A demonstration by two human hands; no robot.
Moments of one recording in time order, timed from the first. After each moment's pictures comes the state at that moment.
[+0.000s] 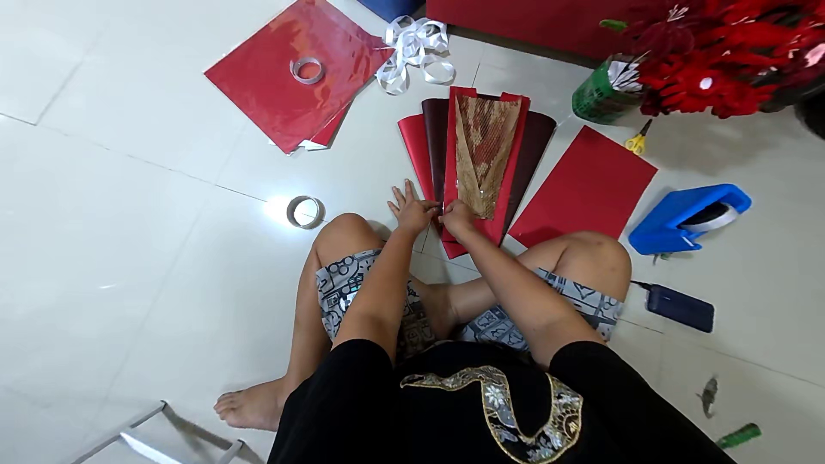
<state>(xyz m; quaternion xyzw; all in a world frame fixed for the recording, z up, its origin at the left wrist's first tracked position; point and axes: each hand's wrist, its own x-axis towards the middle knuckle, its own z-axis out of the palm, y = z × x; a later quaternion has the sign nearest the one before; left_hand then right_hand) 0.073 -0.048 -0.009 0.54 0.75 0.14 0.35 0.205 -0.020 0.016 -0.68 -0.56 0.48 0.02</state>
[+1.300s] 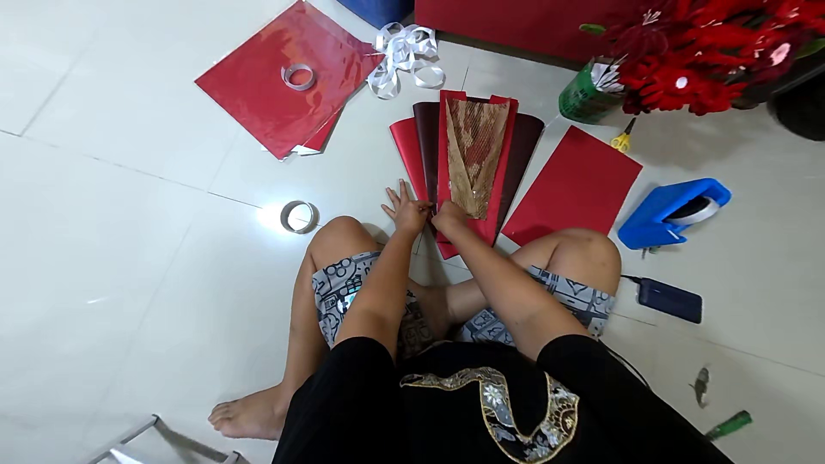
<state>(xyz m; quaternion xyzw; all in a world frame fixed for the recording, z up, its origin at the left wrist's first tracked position) 0.083 -0.045 -0.013 0.53 0.78 0.16 0.31 0.188 -0.018 0.048 -0.69 -0.60 0.37 -0.13</state>
